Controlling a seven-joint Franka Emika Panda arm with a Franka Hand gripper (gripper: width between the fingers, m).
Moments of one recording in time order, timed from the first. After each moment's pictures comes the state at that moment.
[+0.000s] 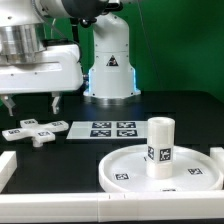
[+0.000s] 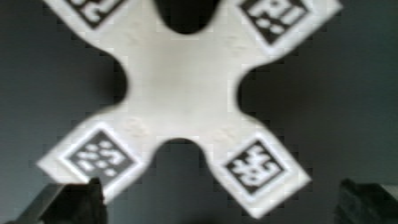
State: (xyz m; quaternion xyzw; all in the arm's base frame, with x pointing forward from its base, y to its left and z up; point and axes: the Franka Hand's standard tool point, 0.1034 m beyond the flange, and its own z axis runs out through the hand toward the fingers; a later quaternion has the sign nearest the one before) arm 0.420 -0.189 0.069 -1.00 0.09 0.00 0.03
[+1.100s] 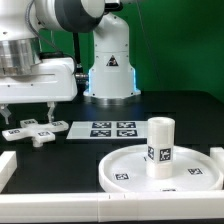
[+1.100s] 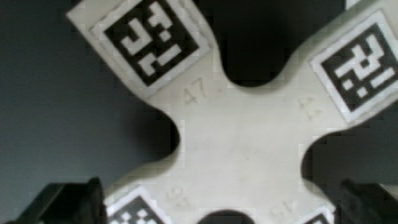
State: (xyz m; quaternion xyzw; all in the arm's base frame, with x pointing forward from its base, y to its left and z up) arm 0.403 -0.196 0.045 -1.00 0.07 0.02 0.02
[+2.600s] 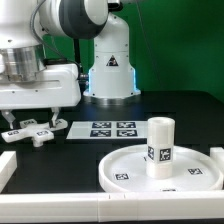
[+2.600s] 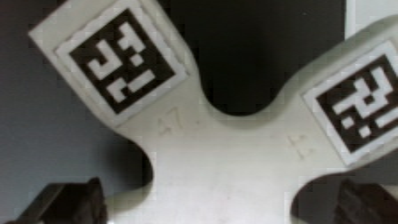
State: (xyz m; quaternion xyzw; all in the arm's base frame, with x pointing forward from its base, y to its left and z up) arm 0.401 -0.191 0.036 -1.00 0.06 0.03 0.03
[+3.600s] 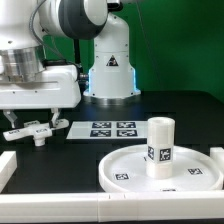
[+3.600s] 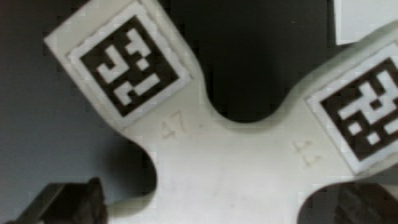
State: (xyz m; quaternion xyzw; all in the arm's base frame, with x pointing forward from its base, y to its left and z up) arm 0.395 -0.190 0.034 -0.99 0.10 0.04 0.03
